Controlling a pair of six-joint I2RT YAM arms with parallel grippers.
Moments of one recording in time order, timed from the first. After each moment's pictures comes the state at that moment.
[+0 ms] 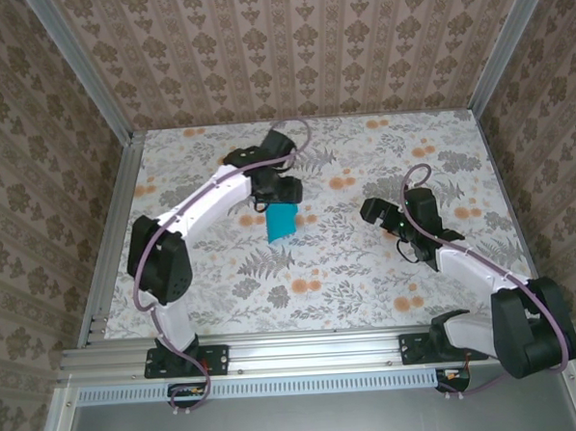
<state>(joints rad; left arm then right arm) -0.67 1.84 1.60 -0.88 0.03 -0.47 0.18 1.20 0.51 0.04 -0.13 0.66</state>
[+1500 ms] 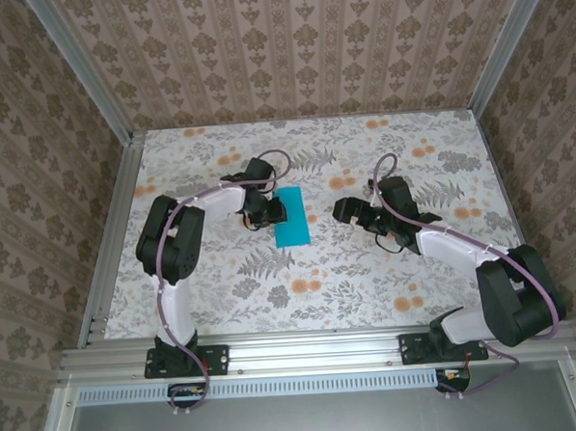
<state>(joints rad) -0.55 2.00 1.31 -0.53 0.29 -0.54 0.33 1.37 0.68 -0.02 -0.27 0.68</state>
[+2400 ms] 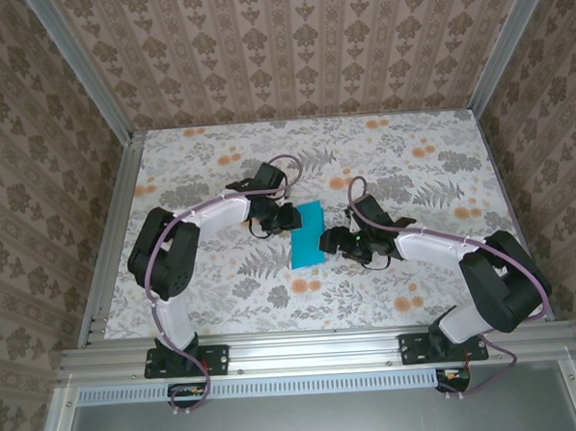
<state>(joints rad) -0.64 1.89 1.25 -0.50 0.38 -0.62 0.53 1.47 0.71 -0.23 -0.32 0.83</state>
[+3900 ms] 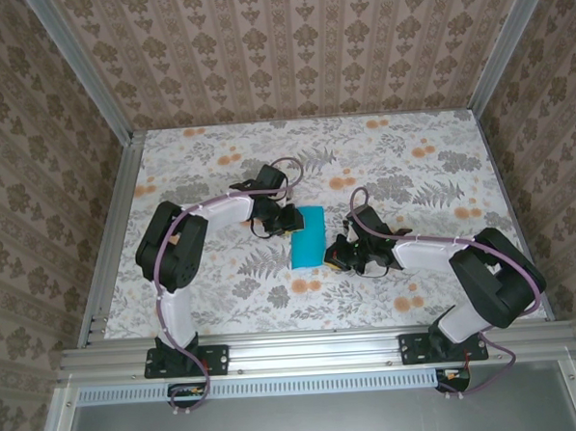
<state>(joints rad) -0.62 1.95 1.26 -0.46 0.43 -0.62 0.55 1.51 0.60 -0.02 -0.46 1.05</state>
